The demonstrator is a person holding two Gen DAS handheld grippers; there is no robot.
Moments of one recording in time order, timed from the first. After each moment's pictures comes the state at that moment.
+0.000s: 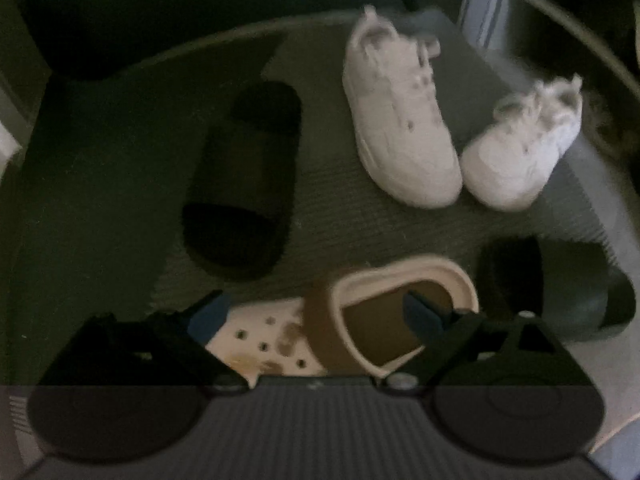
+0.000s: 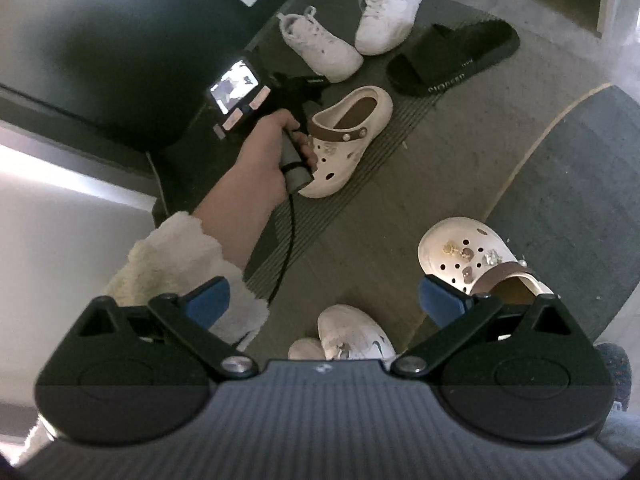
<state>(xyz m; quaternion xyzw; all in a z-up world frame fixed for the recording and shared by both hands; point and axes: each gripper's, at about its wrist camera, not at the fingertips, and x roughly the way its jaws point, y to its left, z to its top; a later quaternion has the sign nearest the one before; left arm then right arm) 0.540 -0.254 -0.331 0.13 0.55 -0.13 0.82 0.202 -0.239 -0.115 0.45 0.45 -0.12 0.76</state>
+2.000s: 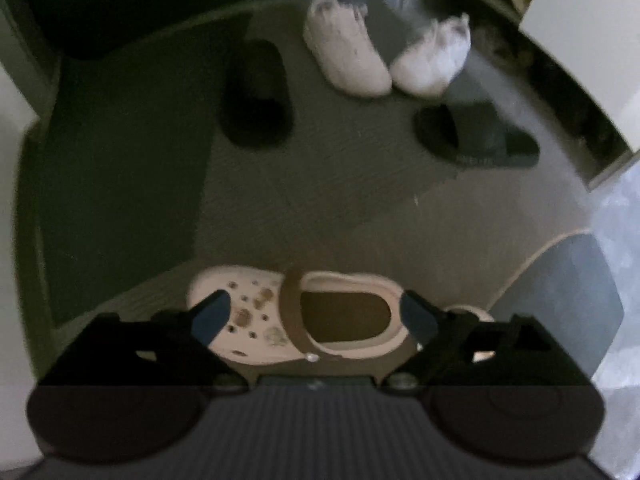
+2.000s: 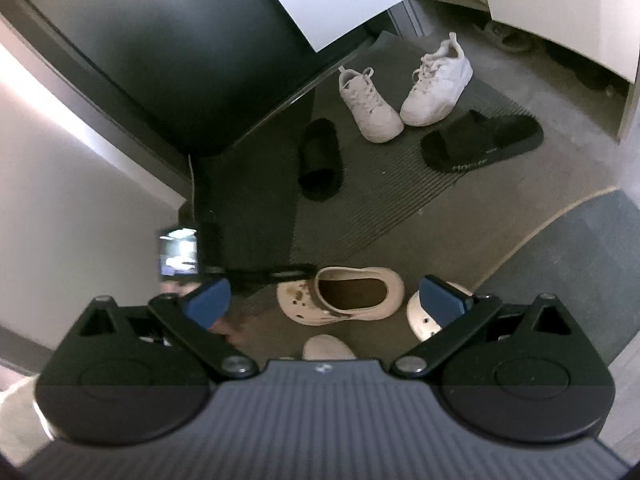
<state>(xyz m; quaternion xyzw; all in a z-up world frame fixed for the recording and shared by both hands) 0.380 -0.070 -0.185 0.14 0.54 -0.23 0.80 0.143 -0.236 -0.060 0.34 0.39 -0.08 0.85</state>
